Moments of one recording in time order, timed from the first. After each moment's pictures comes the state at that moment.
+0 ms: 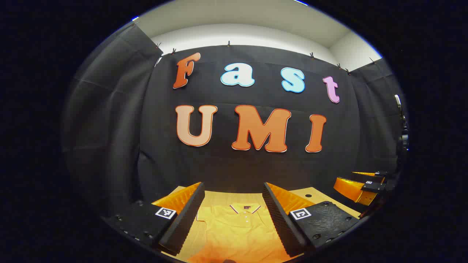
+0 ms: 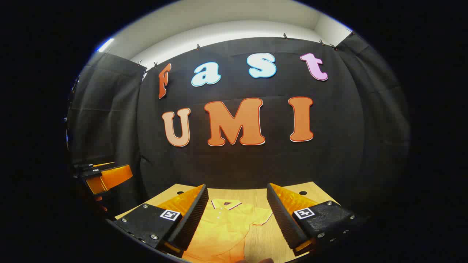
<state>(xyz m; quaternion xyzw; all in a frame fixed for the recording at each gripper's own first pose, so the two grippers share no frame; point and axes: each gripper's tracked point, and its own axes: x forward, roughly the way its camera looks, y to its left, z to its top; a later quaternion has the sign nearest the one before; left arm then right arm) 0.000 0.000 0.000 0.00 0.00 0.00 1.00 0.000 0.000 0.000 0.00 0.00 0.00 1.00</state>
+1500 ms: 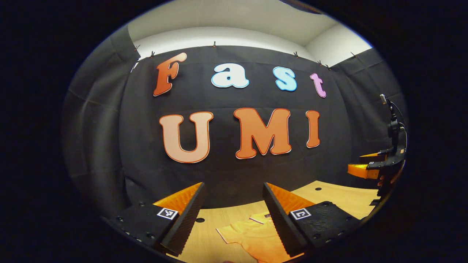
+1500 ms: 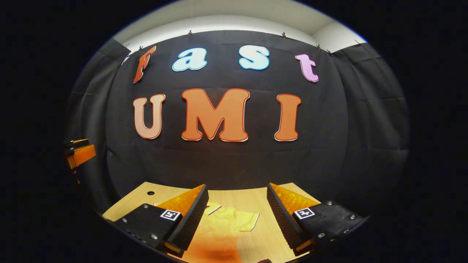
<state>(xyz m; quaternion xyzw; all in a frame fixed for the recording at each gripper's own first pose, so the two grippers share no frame) 0.107 0.143 0.025 0.08 -0.04 -0.10 0.99 0.060 0.002 -0.003 -0.05 0.01 -0.14 0.99</state>
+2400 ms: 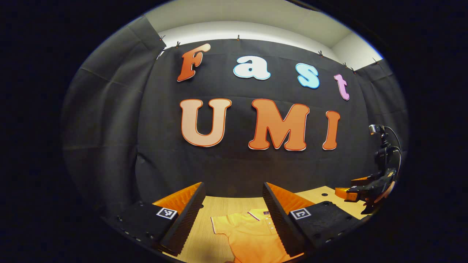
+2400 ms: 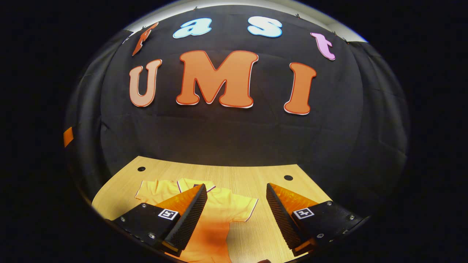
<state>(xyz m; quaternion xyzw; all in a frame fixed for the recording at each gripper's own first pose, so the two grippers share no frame) 0.095 0.112 -0.022 0.02 -0.01 0.00 1.00 0.137 -0.034 -0.099 -0.06 0.16 -0.11 0.98</state>
